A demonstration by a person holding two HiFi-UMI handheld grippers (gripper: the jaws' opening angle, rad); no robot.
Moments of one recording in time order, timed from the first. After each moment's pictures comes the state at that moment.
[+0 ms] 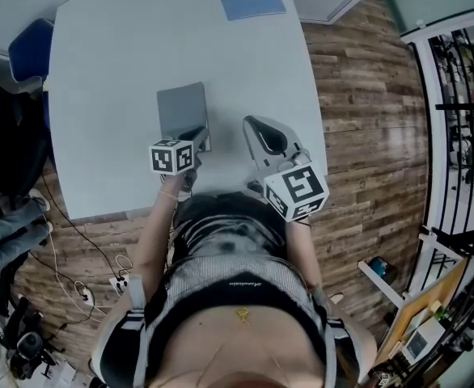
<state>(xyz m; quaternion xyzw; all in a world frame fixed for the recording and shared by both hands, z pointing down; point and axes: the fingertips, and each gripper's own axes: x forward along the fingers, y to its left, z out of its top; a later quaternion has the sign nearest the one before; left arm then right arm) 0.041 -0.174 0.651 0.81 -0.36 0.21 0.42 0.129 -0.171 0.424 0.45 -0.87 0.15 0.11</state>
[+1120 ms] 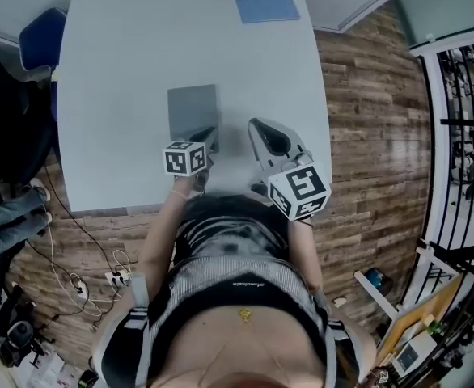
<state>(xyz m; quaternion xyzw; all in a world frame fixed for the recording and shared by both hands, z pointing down) 0.051 -0.173 0.673 0.79 -0.39 0.17 0.43 0.121 -0.176 0.439 0.43 -0.88 0.16 0.12</state>
